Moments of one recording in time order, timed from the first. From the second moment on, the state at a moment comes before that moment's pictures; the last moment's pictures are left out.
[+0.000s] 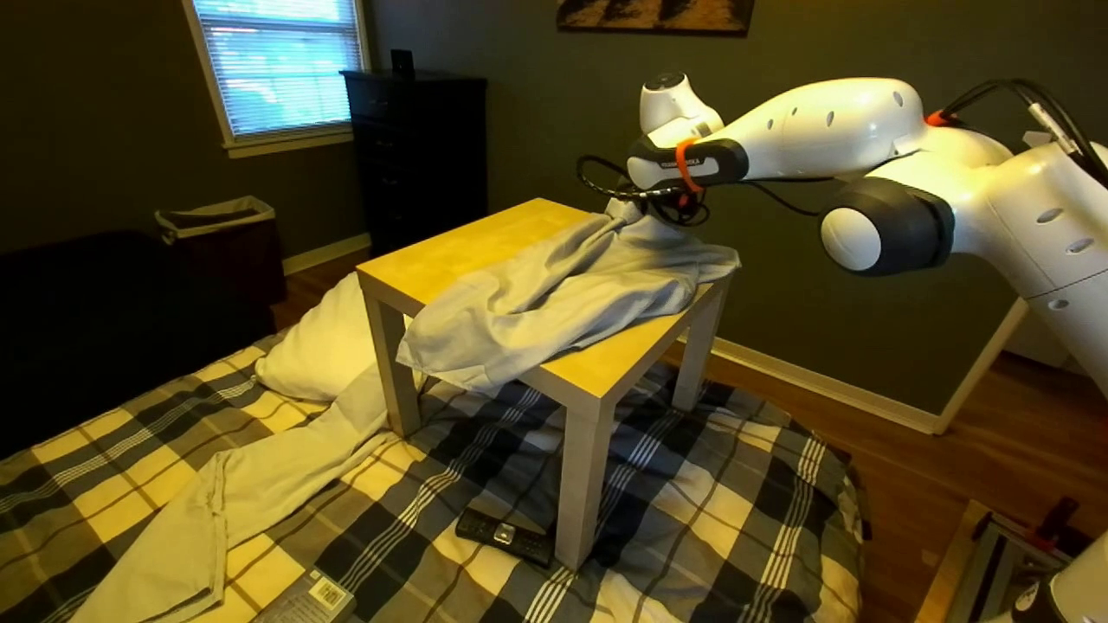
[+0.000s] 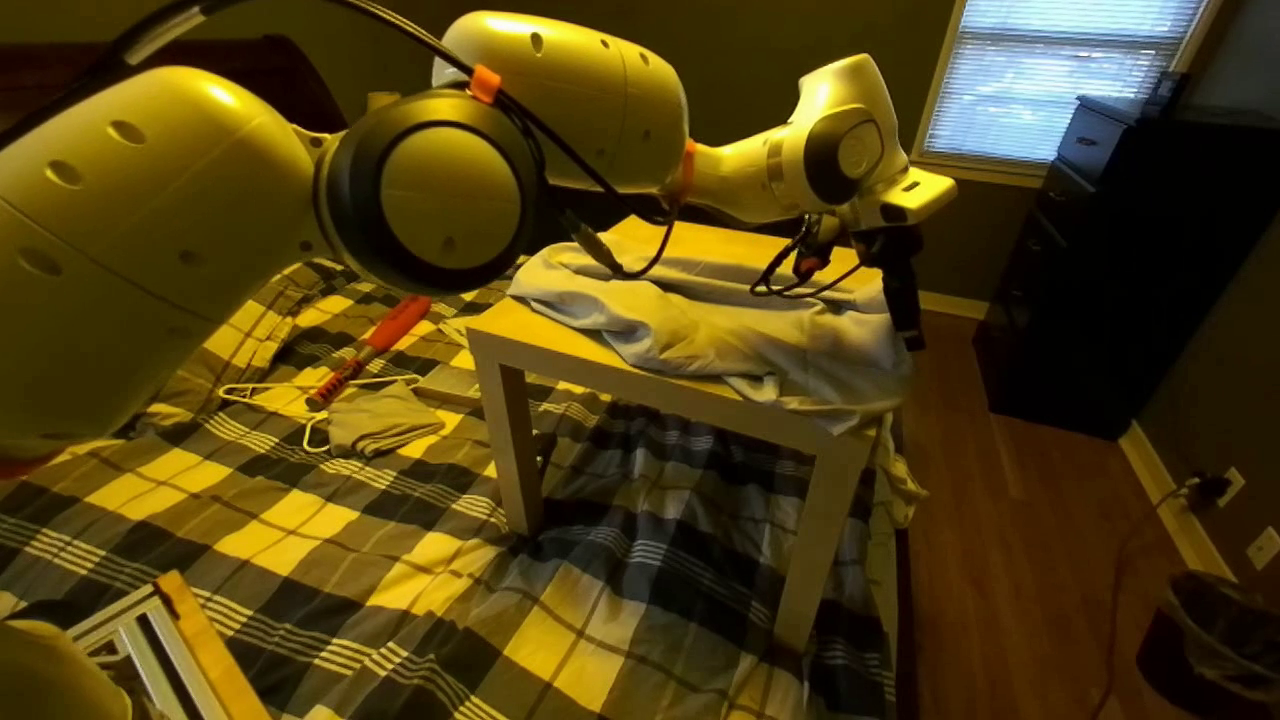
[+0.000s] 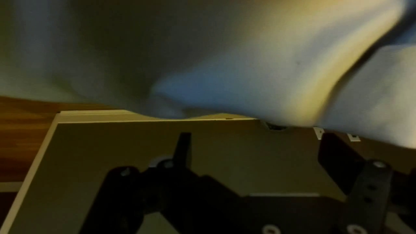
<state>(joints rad) -0.08 0.97 -0.38 -0.86 -0.13 2.14 1.07</state>
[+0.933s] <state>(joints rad) -0.01 0.66 -0.04 -0.97 0.06 2.03 0.64</state>
